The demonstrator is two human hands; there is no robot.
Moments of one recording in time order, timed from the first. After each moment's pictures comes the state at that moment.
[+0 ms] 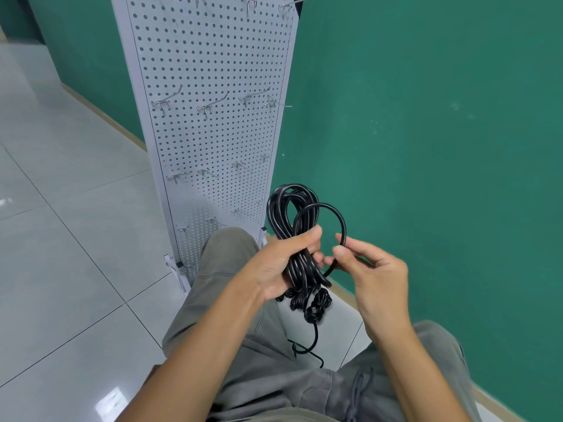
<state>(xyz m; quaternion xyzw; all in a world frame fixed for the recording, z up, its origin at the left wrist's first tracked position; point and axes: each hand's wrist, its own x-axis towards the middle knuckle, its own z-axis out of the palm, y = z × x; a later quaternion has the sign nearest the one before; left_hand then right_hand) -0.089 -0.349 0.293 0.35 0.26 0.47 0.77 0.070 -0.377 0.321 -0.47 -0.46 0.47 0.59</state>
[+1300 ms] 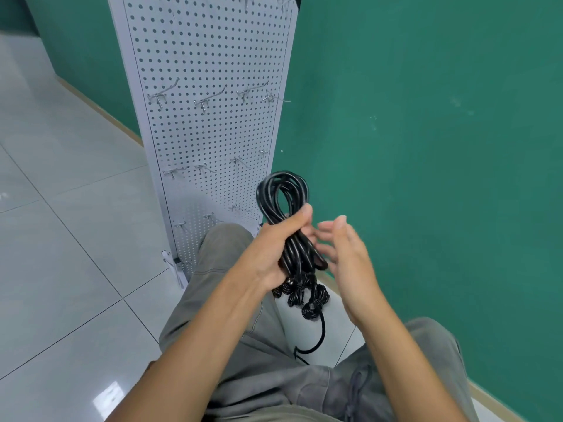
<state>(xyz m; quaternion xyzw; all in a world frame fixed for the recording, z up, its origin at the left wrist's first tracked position) -0.085 -0.346 0.306 0.28 0.25 0.55 0.74 0.047 -0.365 0.321 -0.51 -0.53 0.50 0.46</state>
